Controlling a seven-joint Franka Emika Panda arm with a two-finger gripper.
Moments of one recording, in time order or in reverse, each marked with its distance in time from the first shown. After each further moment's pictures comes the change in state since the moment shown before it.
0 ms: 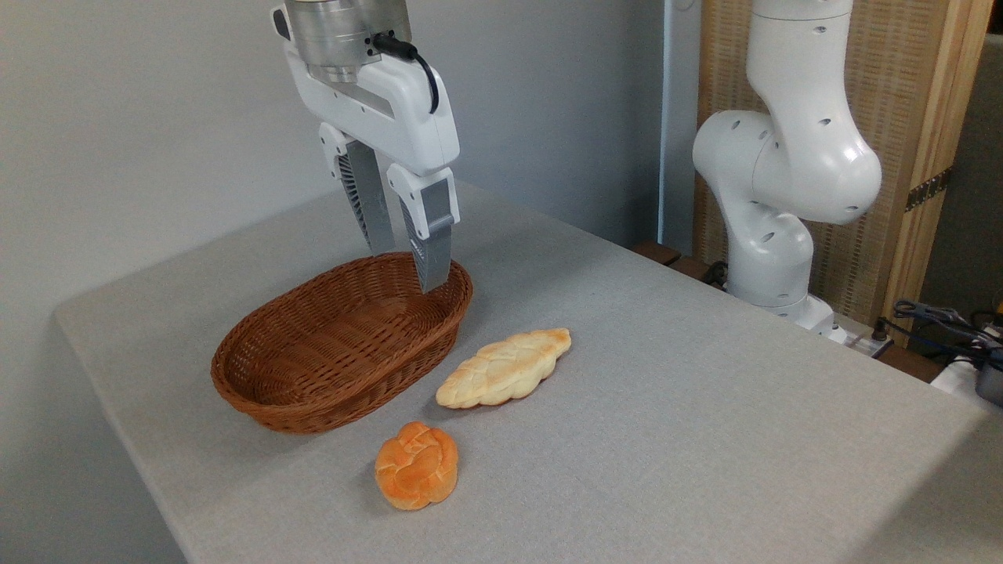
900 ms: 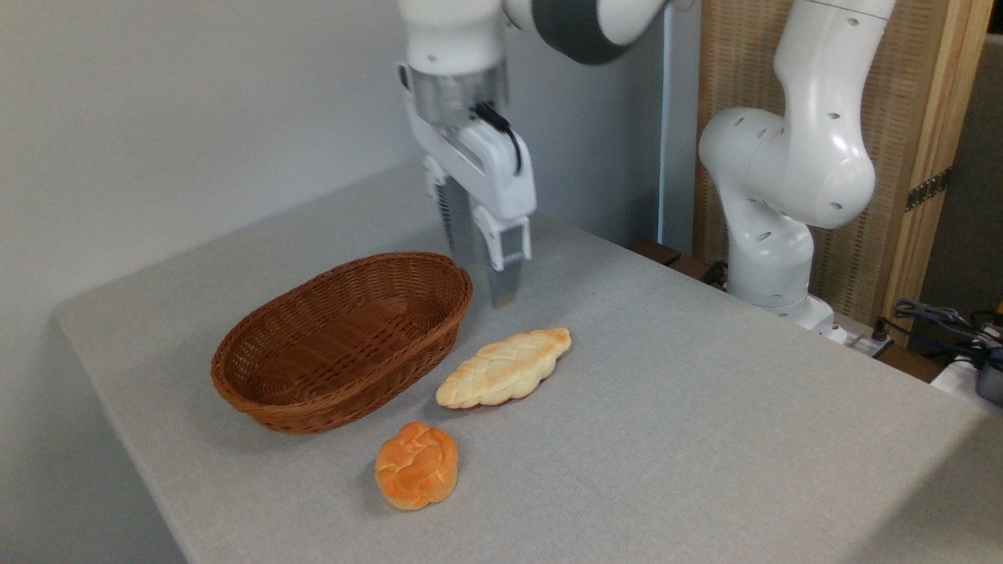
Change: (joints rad) arm -0.174 -0.359 0.107 -0.620 -0.003 0.269 0.140
